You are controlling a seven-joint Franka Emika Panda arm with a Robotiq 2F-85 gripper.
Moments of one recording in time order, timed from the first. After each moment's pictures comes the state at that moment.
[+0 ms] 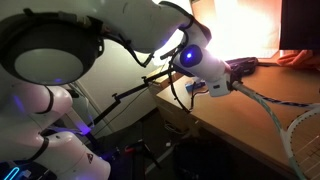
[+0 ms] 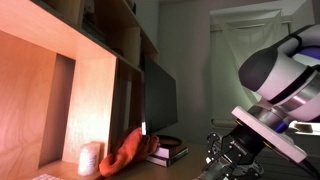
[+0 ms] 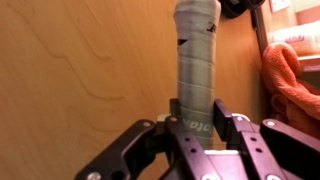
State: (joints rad) arm -0.62 0.91 0.94 -1.95 1.08 3.45 0.13
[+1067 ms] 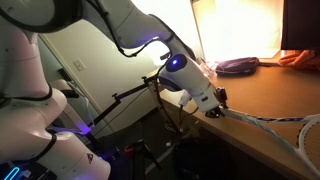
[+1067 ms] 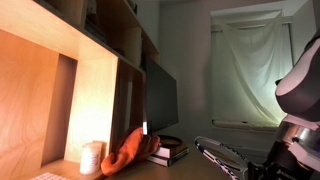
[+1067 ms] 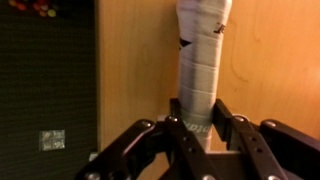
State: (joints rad) arm -0.20 0.62 0.41 -2.19 1.16 3.30 -0.02
